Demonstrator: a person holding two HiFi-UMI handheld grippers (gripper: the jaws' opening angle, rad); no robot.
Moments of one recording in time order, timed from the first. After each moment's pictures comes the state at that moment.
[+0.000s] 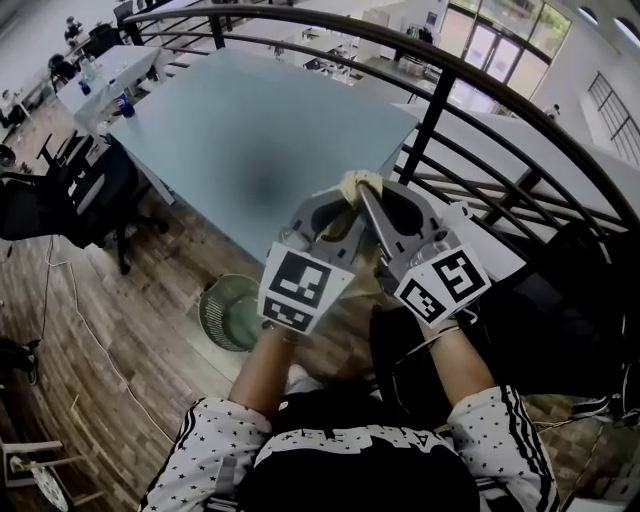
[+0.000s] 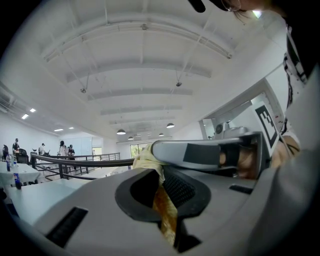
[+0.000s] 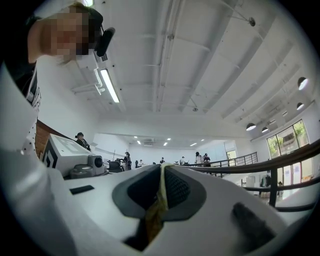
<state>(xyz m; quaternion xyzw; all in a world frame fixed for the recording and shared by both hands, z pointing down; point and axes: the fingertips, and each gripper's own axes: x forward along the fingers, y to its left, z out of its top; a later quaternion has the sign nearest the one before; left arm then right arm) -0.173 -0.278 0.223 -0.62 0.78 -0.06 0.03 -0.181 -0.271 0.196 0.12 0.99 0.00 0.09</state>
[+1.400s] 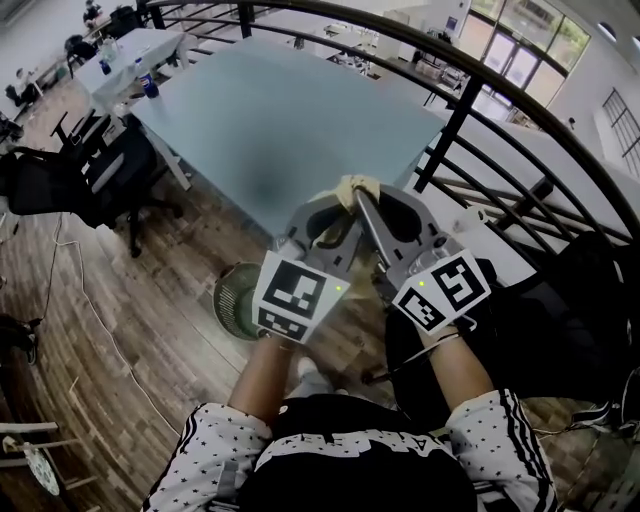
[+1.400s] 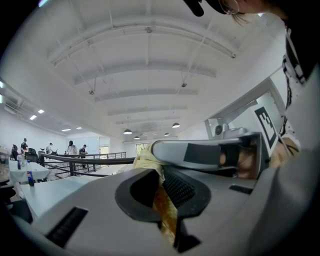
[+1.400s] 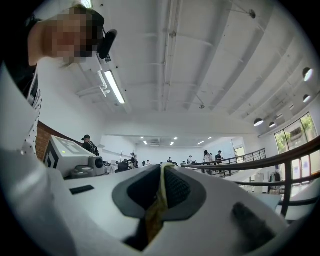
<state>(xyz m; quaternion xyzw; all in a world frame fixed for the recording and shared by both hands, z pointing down) -0.190 -0.199 0.229 -0.59 0.80 -0.05 0.03 -0.197 -0.190 0.202 0.16 0.98 -0.01 0.08</state>
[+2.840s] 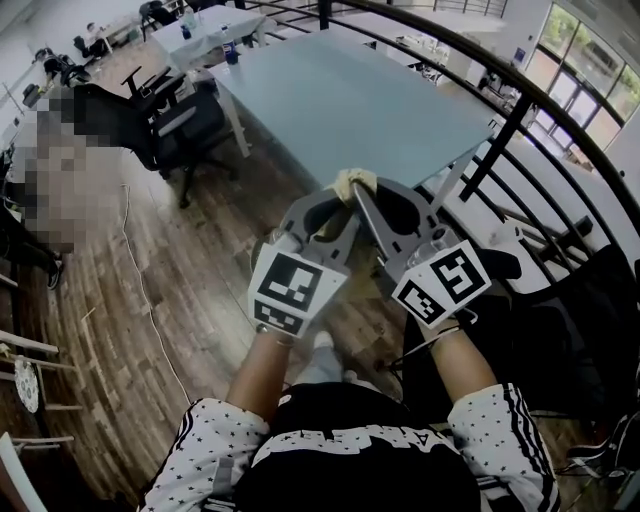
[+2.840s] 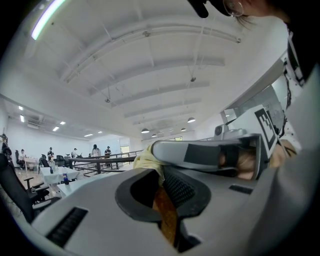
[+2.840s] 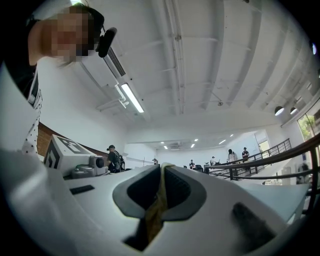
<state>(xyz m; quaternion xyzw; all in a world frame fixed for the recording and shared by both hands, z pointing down) -0.104 -0.092 0.216 -0.49 0.87 -0.08 0.02 -0.108 -0.082 0.188 0.29 0.95 -0.04 0.10</state>
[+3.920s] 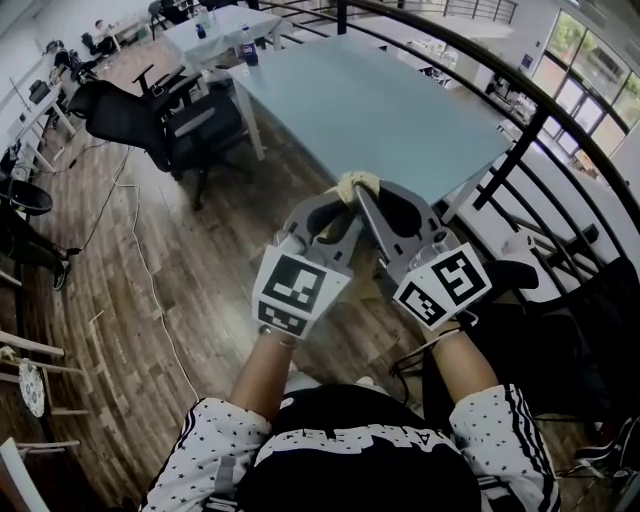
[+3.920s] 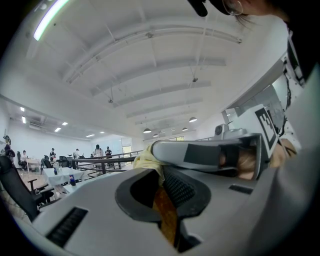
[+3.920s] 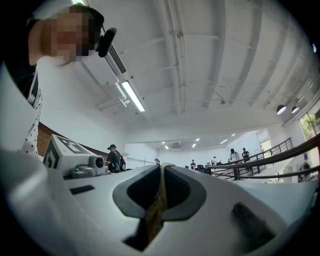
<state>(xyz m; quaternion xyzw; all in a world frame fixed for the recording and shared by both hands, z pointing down) -0.146 -0.017 0.218 -0.48 0.87 -0.08 0.02 -0.149 -0.007 0.190 0.29 0.95 -0.04 0.11</state>
